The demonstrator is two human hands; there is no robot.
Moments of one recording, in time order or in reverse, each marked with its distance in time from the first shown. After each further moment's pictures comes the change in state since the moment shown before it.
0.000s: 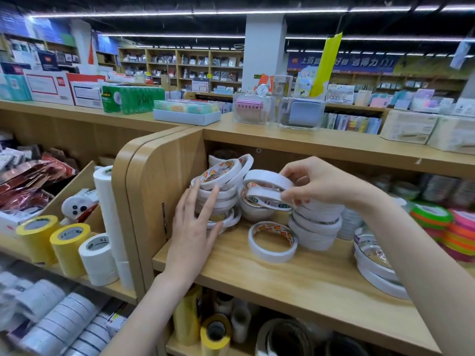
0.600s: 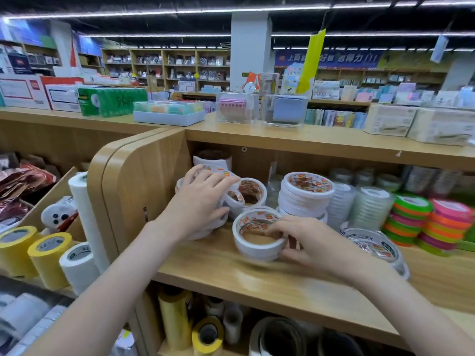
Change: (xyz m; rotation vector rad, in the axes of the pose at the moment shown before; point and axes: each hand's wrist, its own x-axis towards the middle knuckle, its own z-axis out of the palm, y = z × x) left_hand 0.077 0.016 -0.013 0.243 -0.146 0.510; right_hand -0.056 0.041 0.061 -0.390 0.055 -0.179
